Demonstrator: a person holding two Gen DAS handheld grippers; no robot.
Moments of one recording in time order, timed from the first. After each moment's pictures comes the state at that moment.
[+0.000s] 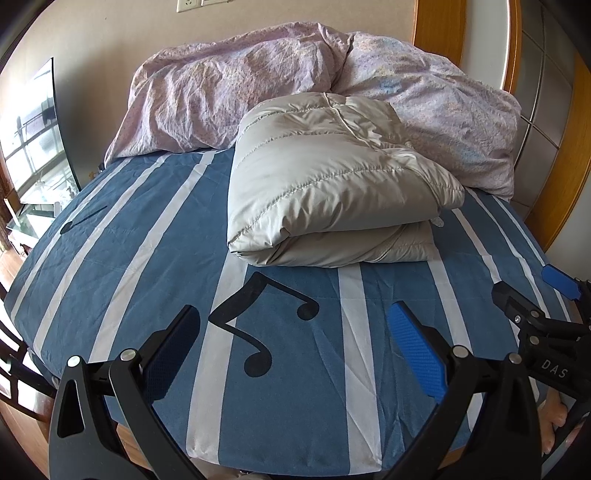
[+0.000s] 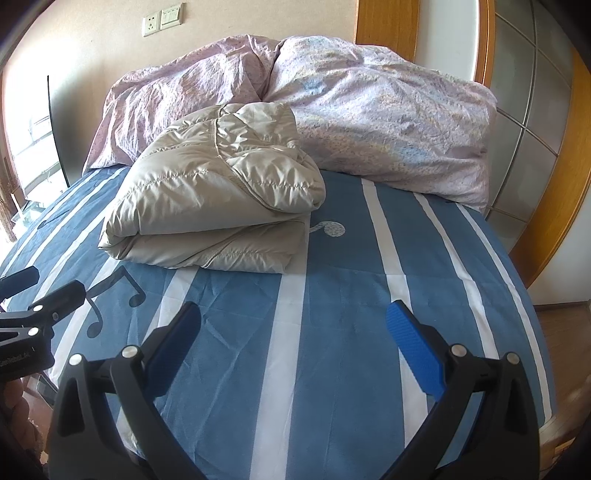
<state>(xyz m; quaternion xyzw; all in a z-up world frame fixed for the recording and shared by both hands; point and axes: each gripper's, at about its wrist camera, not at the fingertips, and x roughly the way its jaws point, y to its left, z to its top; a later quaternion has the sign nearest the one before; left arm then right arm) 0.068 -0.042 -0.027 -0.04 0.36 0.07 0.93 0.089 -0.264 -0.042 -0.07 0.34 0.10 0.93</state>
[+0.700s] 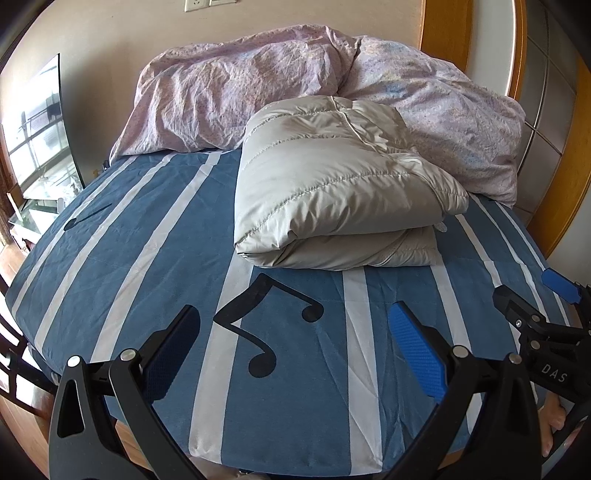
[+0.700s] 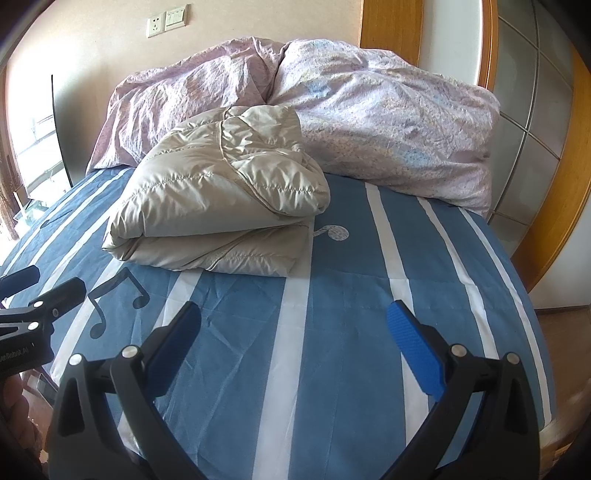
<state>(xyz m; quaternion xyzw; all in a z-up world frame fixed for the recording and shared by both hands) 0.067 -0.038 -0.026 -0.05 0.35 0.08 0.93 0.087 -0.257 -0.041 -0.07 0.33 0.10 0.93</state>
